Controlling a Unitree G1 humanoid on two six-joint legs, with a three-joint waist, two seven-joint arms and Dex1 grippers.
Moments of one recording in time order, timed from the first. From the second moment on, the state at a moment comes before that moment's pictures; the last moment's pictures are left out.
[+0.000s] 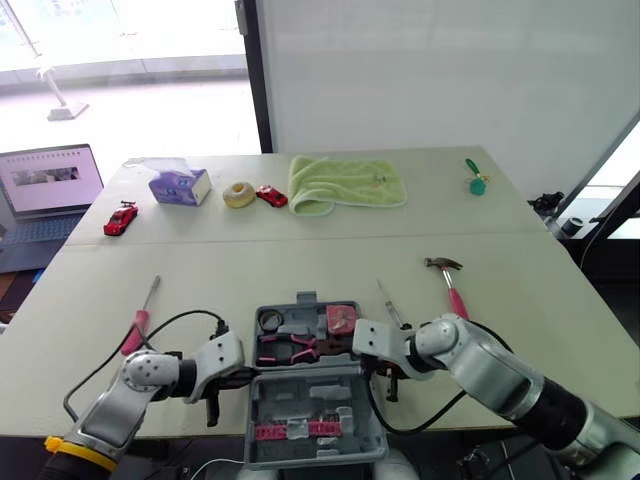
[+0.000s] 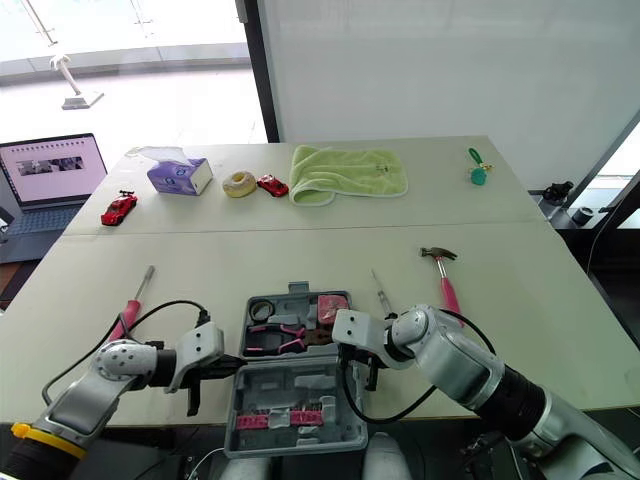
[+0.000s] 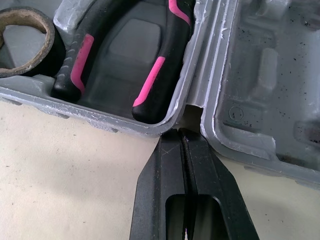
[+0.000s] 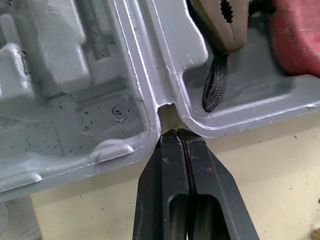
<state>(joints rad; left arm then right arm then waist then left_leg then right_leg) -0.05 0.69 -0.17 -0.03 -0.07 0.18 -1.06 -0.49 -0.74 0.68 -0.37 -0.04 0.98 0.92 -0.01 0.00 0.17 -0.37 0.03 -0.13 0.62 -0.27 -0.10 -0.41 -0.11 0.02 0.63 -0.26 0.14</state>
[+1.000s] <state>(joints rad) -0.33 0.56 -0.19 0.27 0.00 0.14 -0.98 -0.62 -0.61 0.59 -0.07 -0.07 0.92 0.86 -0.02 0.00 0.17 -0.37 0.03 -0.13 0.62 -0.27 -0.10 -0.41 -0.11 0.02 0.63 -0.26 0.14</state>
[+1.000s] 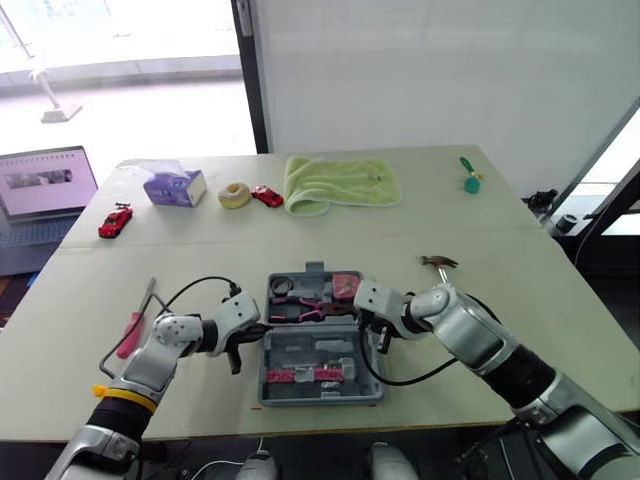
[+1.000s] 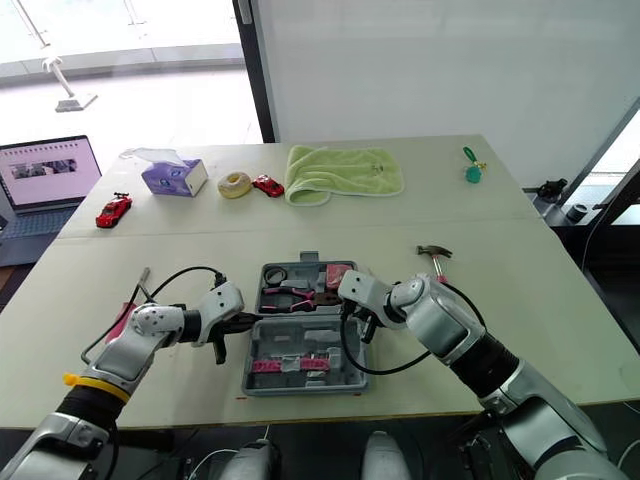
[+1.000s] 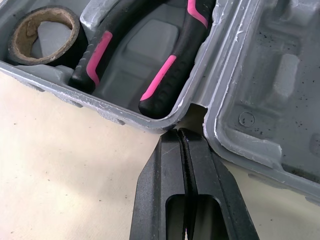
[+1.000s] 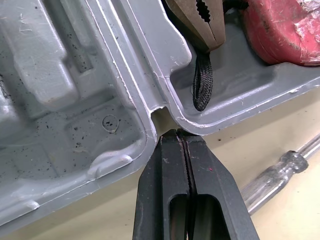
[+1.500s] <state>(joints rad) -0.28 0.59 -0.16 0.22 -0.01 0.17 -0.96 -0.63 -0.57 0.60 -0.06 -0.09 0.91 0.86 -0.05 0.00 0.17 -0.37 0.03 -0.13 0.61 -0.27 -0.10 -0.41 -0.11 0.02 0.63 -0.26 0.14</state>
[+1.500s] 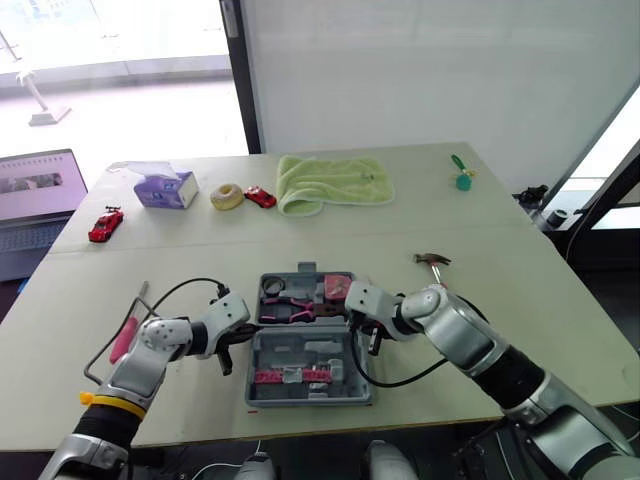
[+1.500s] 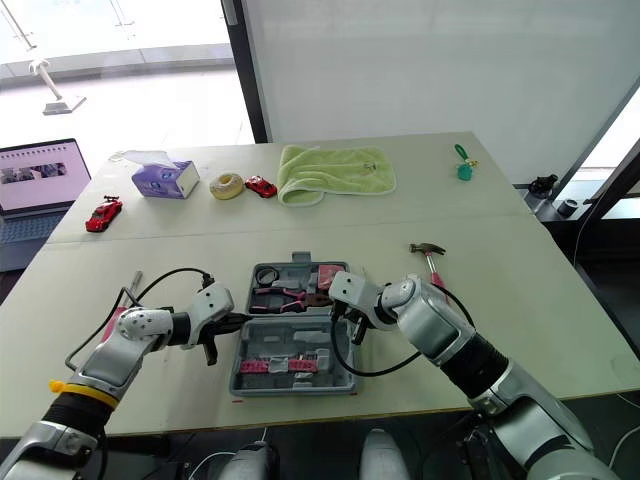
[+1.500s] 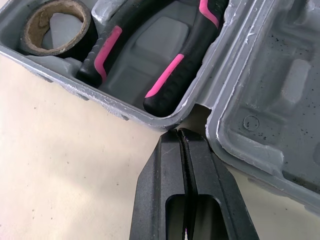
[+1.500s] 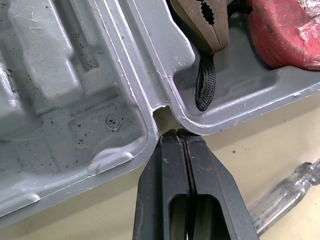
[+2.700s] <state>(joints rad) -0.27 0.60 -0.15 0.19 -0.01 0.19 -0.97 -0.63 -0.58 0.60 -0.07 -0.12 0.91 0.87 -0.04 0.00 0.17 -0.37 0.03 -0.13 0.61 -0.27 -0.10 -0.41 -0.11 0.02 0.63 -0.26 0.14</state>
